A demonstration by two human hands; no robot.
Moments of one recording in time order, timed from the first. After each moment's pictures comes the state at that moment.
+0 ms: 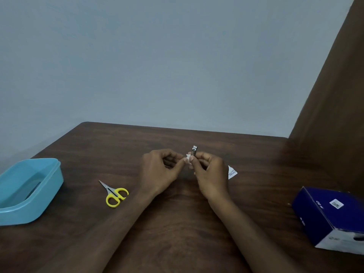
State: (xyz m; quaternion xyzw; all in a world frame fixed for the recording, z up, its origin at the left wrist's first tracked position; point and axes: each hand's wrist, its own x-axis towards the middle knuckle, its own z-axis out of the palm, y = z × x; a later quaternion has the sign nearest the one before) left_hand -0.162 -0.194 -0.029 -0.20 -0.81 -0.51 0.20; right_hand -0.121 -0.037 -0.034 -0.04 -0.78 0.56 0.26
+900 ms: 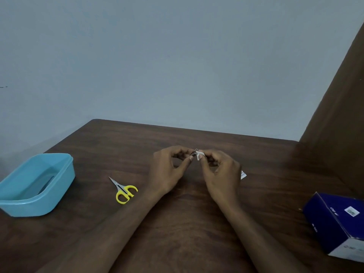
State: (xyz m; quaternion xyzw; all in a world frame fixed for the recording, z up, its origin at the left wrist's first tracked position) left_hand -0.165 -0.198 -0.029 -0.26 -0.79 -0.51 0.22; right_hand -0.112 -0.036 -0.028 0.03 -0.81 0.42 0.40
